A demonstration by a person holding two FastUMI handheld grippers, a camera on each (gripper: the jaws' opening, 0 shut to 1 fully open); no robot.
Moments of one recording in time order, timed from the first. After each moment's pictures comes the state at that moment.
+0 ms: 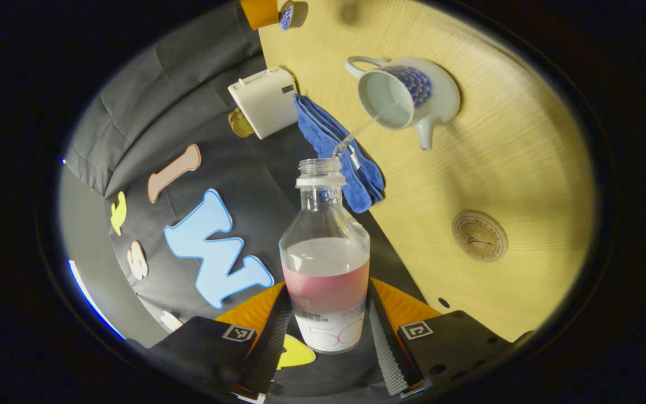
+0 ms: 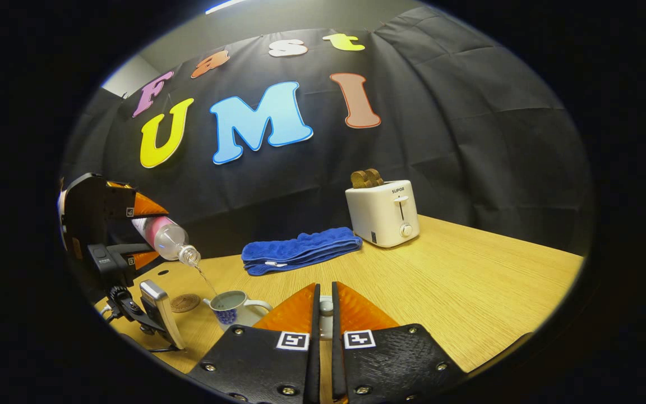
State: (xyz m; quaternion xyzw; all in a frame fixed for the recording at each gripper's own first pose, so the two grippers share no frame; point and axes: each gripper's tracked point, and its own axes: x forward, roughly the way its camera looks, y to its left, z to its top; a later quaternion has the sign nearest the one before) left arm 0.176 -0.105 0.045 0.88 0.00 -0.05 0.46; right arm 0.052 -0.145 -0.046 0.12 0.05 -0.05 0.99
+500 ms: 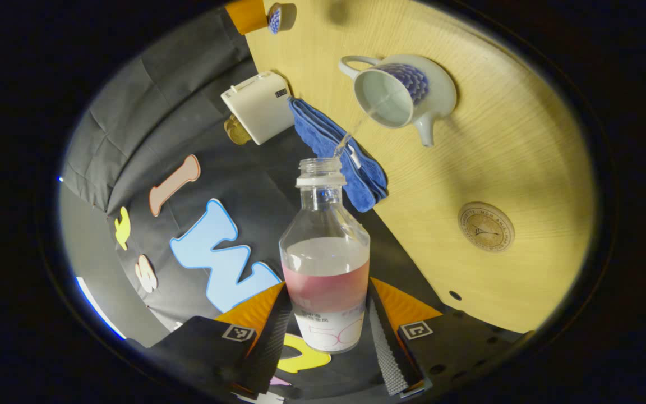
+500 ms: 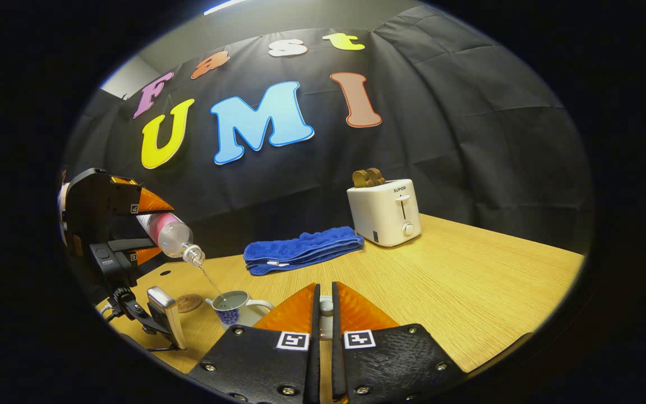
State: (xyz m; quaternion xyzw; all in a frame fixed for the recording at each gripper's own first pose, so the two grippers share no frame) left arm 0.178 -0.116 0.049 0.90 -0.01 -0.05 0.43; right arm 0.052 -0.143 -0.046 0.13 0.05 -0.05 0.99
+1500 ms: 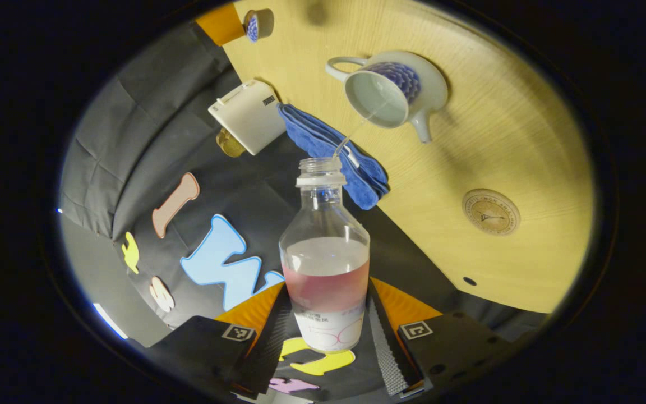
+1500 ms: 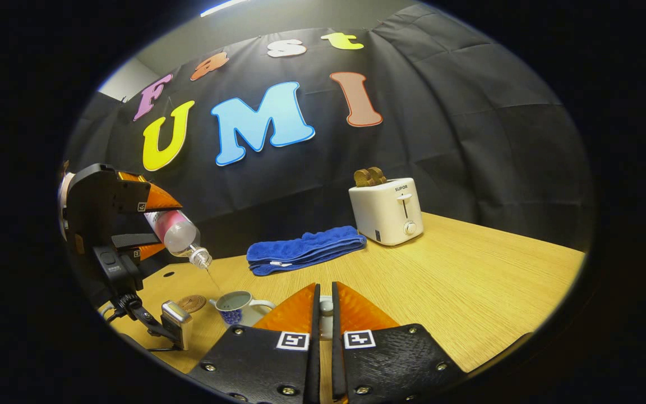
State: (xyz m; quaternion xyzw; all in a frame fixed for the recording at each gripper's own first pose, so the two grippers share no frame) left arm 0.175 -0.131 0.058 0.93 -0.01 -0.04 0.37; right arm 0.051 -0.142 -0.044 0.14 0.05 -0.04 0.99
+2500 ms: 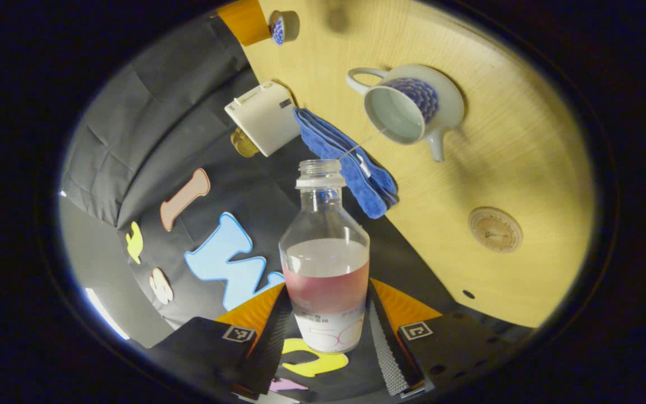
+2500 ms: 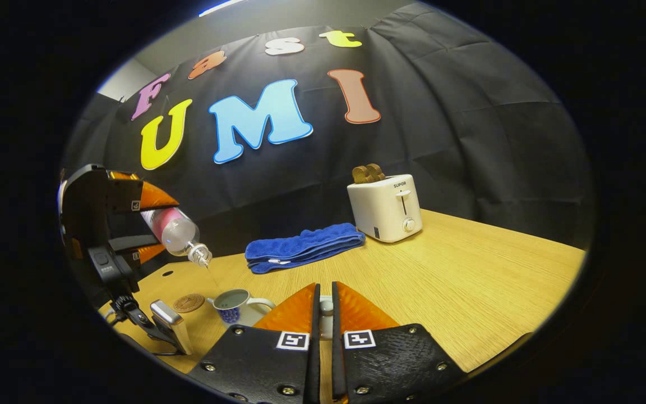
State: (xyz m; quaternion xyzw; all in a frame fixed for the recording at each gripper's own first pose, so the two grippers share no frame) left arm 0.174 -0.134 0.039 0.90 -0.03 -0.06 0.44; right arm 0.052 -0.141 -0.051 0.14 0.06 -0.04 0.99
